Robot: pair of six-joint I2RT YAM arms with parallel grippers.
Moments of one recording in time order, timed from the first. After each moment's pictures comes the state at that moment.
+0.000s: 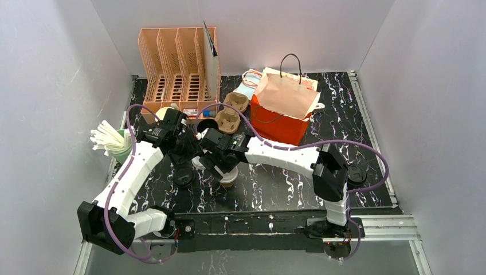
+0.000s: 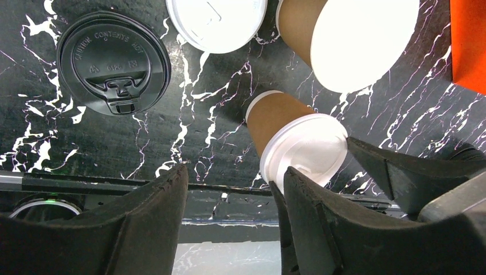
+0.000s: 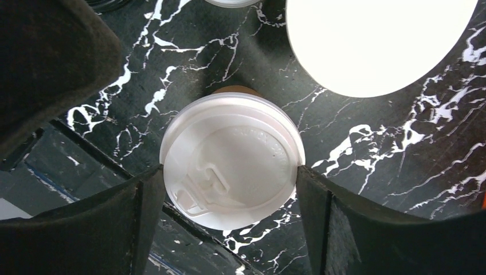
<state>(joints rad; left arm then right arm) -0.35 1.17 1.09 -1.11 0.05 -0.79 1.20 1.93 1.68 -0.86 0.12 0.28</state>
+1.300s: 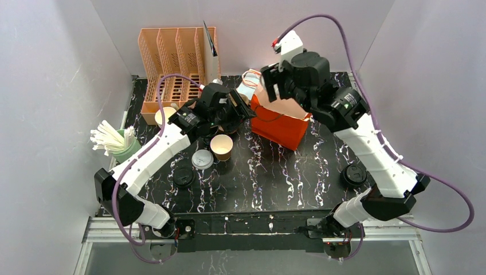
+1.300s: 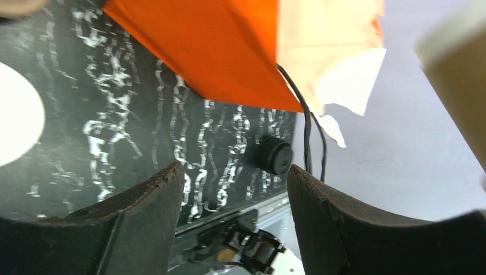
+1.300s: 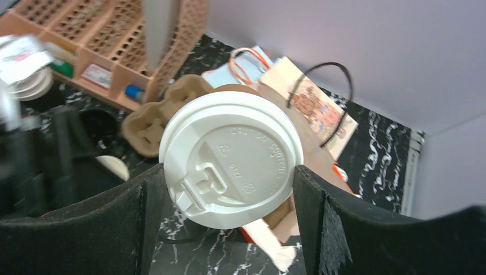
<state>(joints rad) -0.68 1.43 1.43 -0.64 0.01 -1.08 0.87 1.46 1.99 -0.86 0.42 -0.03</state>
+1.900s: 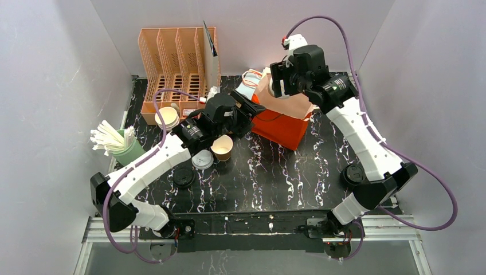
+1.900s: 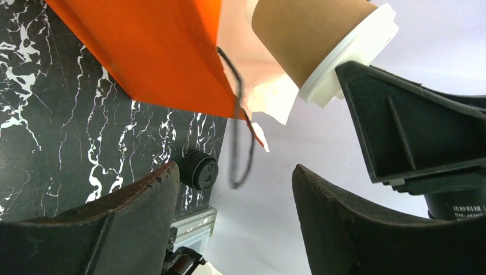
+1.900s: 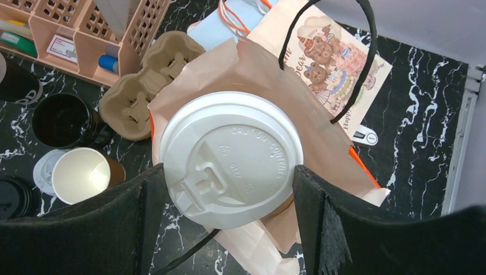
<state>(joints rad) -0.84 1.36 1.37 -0.48 -0.19 -1.43 0.59 1.56 1.90 -0.86 0.21 0.08</state>
